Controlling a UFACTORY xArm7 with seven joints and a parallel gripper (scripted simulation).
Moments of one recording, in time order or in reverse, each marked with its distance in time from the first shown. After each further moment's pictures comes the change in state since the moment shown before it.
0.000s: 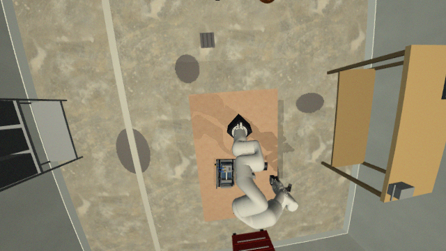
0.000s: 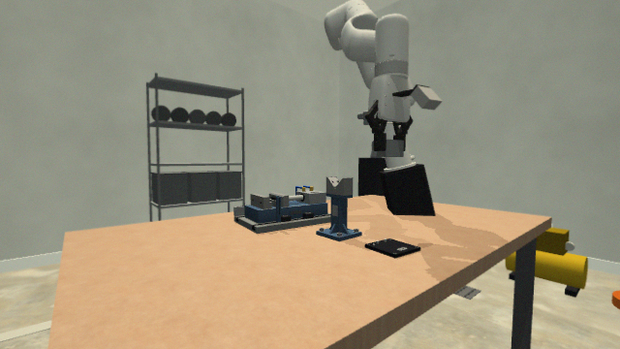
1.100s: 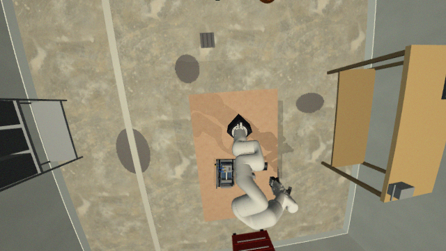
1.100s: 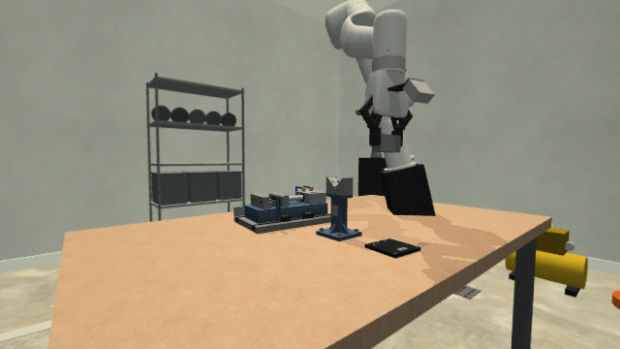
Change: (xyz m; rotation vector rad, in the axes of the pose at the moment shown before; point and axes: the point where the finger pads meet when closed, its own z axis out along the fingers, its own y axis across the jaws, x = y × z) arm -0.005 0.007 -0.012 -0.025 0.004 0.110
